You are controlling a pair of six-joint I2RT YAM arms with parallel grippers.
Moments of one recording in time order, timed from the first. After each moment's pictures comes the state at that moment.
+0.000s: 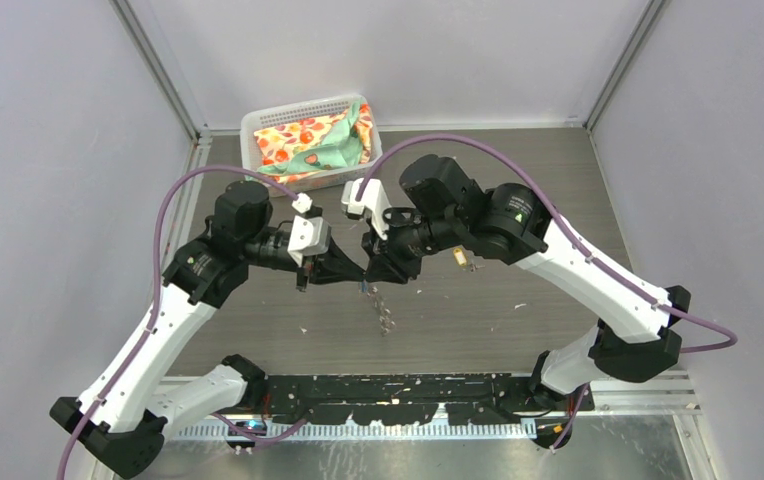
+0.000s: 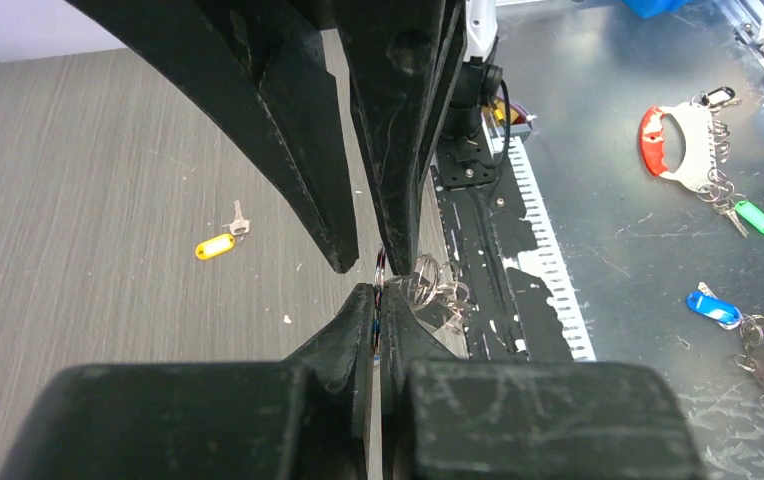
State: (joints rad) left arm -0.56 0.95 1.18 -0.64 1.08 0.45; right arm 1.06 1.48 1.88 -1.06 -0.35 -0.12
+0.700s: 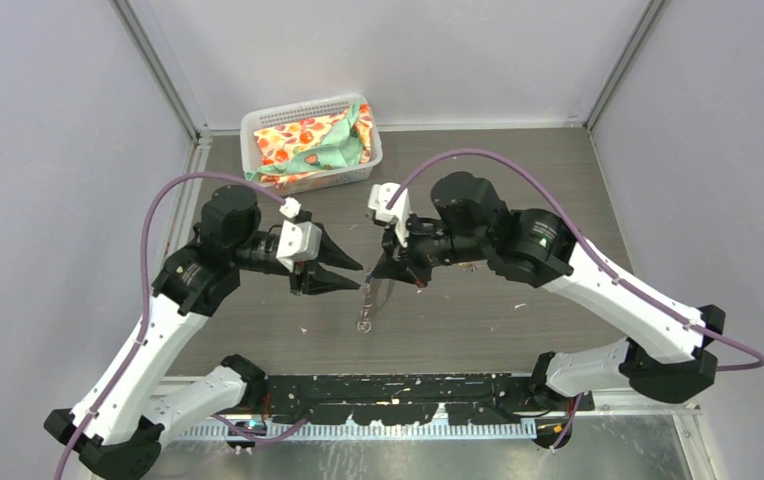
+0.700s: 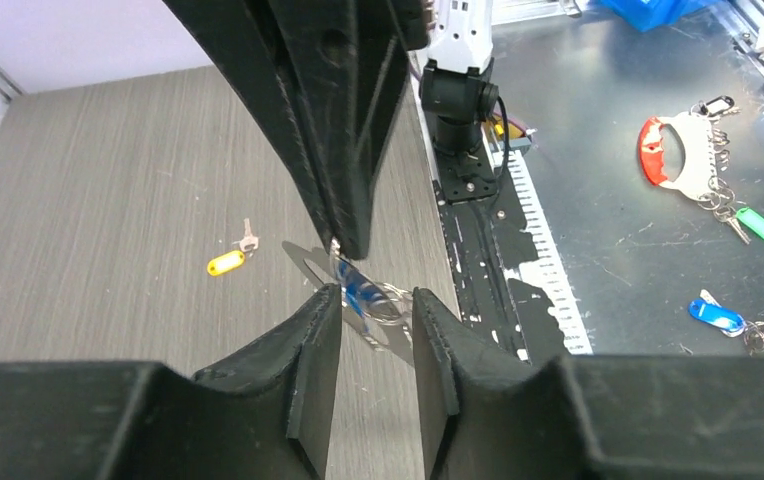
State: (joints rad) left arm -0.56 0.91 1.18 -0.61 1.08 0.42; right arm 1.05 1.32 1.63 -0.84 -0.32 -0.10
